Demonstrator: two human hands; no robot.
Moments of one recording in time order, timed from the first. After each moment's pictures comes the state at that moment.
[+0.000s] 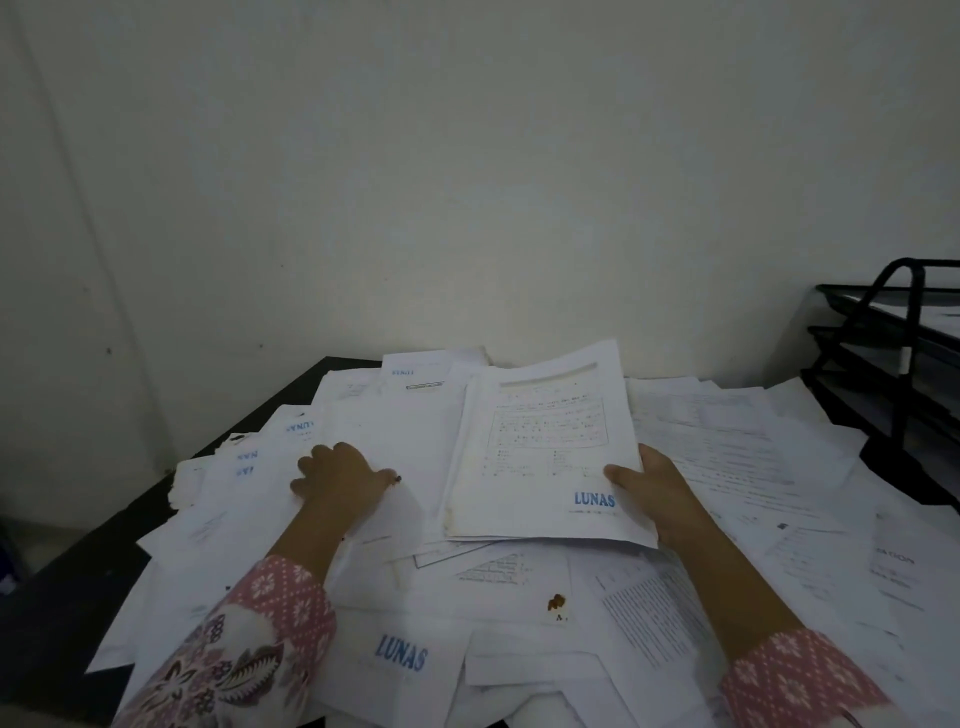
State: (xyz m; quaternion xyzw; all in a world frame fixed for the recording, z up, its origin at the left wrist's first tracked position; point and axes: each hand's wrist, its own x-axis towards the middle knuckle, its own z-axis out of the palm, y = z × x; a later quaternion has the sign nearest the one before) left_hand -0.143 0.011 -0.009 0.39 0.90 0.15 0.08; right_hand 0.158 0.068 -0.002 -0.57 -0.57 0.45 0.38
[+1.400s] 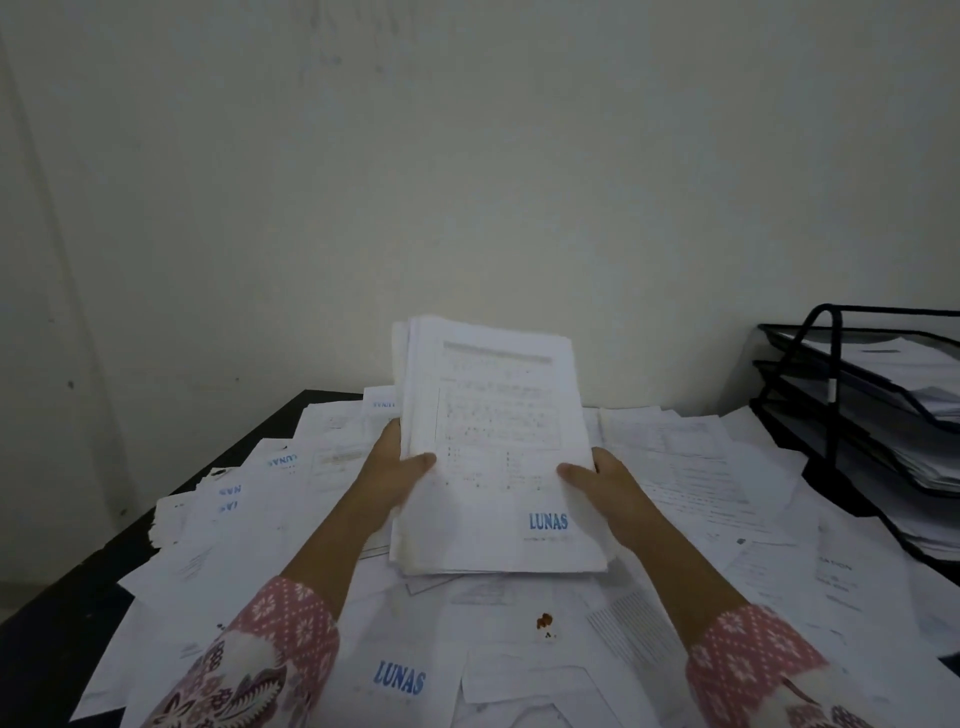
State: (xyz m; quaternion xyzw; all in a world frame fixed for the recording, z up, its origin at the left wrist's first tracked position) left_hand -0.101 0.009 0.029 0.49 0.59 0.55 0.33; right_hand 0.135 0.060 0.021 -0.54 -0.60 0.44 0.40
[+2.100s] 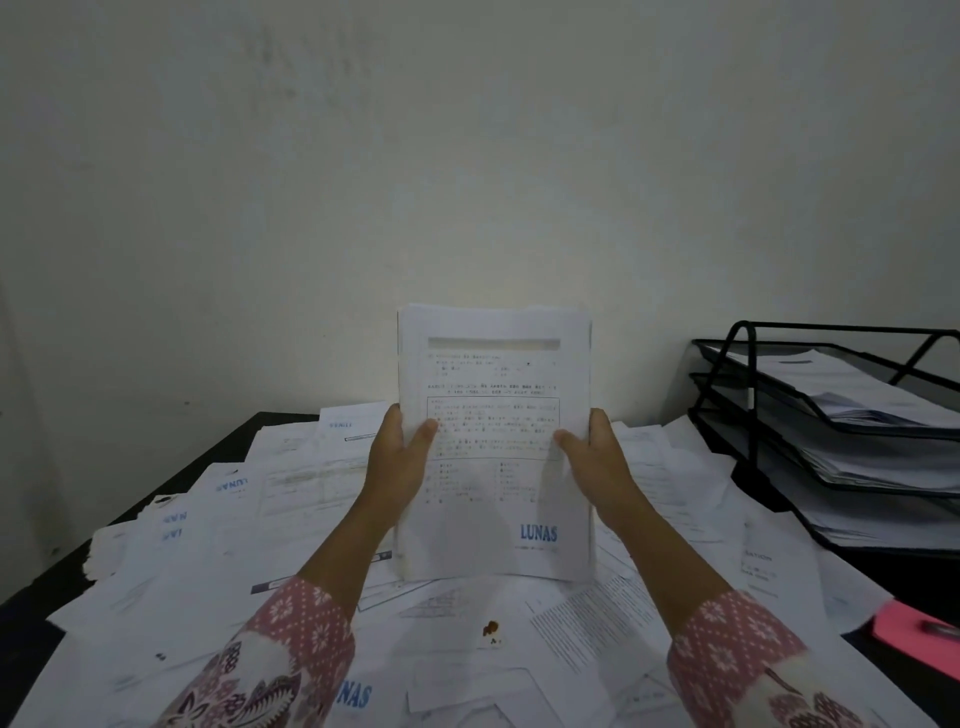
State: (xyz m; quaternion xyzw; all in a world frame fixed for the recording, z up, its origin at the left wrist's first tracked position) left_hand -0.036 0.009 0.058 0.50 0.51 0.64 0.27; right_hand 0.165 0.042 0.066 -0.48 -0.60 0.35 0.54
